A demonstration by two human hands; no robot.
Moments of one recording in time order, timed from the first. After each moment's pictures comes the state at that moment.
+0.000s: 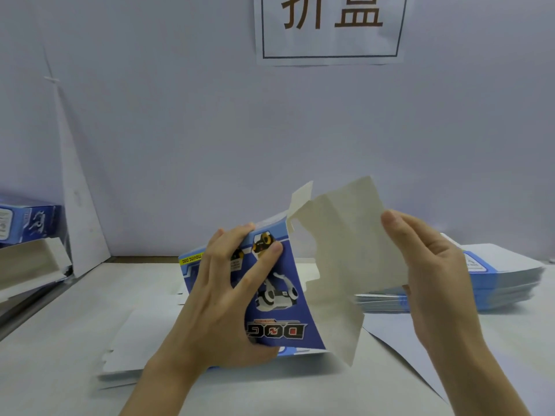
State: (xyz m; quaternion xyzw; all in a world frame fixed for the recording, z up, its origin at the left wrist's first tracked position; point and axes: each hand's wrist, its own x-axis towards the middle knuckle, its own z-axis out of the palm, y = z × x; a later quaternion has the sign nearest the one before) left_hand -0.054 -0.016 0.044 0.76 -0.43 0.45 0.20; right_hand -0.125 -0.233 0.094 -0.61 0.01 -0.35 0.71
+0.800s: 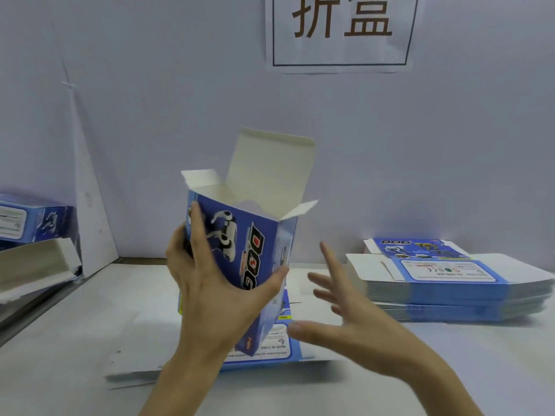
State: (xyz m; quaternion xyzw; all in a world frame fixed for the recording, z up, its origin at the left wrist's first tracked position) left_hand -0.059 -0.028 0.052 0.77 -0.13 0.37 0.51; right_hand -0.107 -0.212 0.056 -0.86 -0.11 -0.02 0.49
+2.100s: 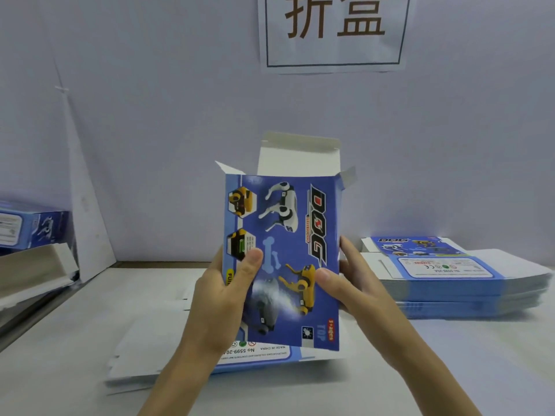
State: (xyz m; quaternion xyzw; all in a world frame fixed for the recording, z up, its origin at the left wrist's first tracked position) left_hand -0.057 -0.030 0.054 0.68 -0.19 0.14 0.70; right_hand -0.097 -0.213 0.057 -0.68 -0.12 -0.13 0.71
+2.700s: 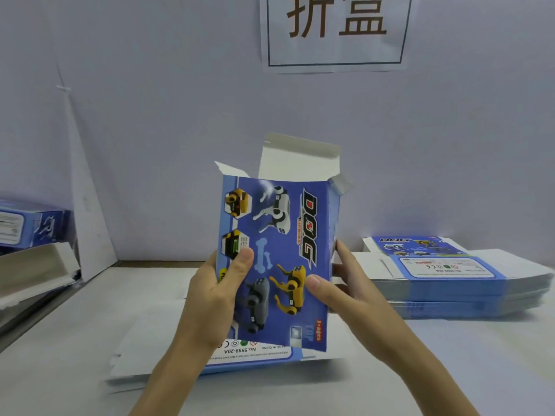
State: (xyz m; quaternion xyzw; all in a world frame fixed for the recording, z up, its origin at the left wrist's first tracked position) left_hand -0.056 -0.021 0.058 0.67 -0.19 0.14 0.71; right_hand -0.097 -0.209 0.056 -0.70 -0.14 -0.10 0.69
